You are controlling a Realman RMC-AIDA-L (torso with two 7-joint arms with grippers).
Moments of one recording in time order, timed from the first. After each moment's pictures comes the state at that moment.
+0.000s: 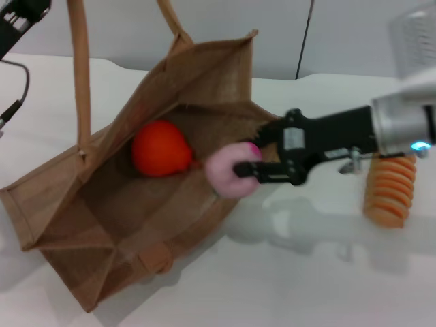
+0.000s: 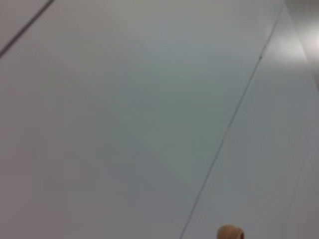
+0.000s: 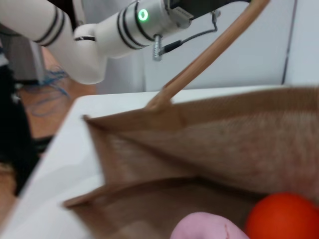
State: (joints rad) left arm -0.60 -2.02 0.15 0.41 -1.56 -1.72 1.68; right arm 0.87 2.01 -1.11 -0.59 -1.88 -1.44 1.37
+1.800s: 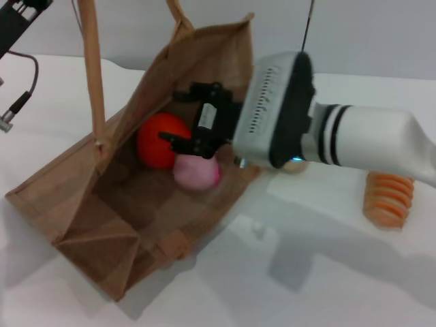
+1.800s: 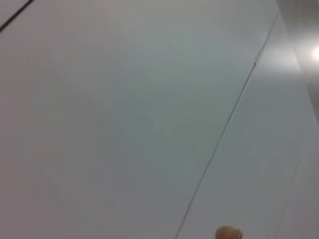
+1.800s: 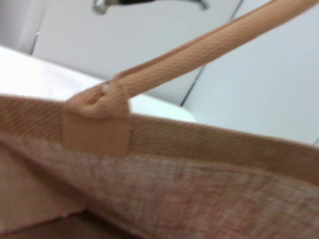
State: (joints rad) left arm -0.64 -2.02 0.14 0.38 -1.56 -1.72 1.67; right arm 0.78 2.03 -2.09 -0.82 -1.02 -0.43 1.04
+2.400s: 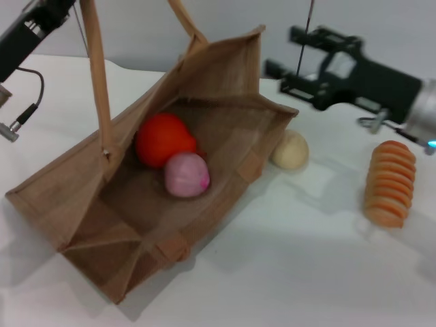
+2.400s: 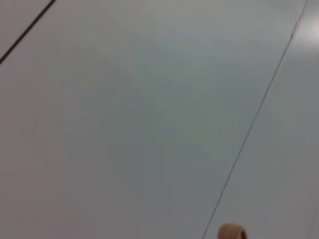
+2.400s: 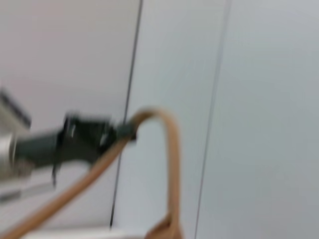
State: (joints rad) left arm -0.62 -2.03 0.15 0.37 -1.54 -1.62 1.74; right arm 0.55 2.02 -1.41 -0.66 -1.00 -1.12 0.94
